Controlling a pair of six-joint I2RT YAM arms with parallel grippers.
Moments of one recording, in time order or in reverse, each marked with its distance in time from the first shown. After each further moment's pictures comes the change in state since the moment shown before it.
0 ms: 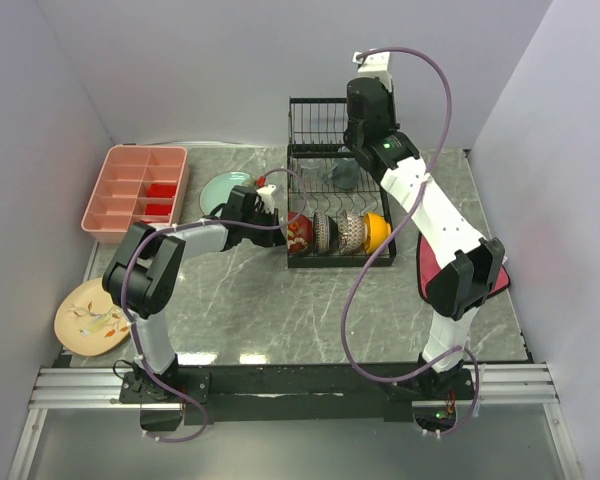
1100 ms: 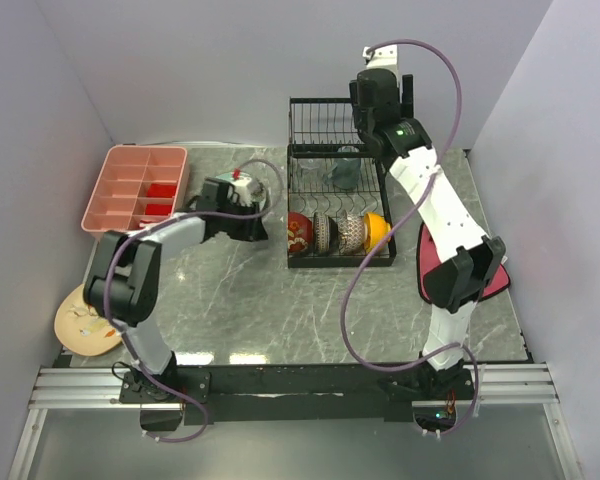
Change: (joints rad) left arm 0.115 -0.071 -0.001 -0.145 0.043 0.060; right arm -0.061 0.070 0.159 -0.236 -0.198 0.112
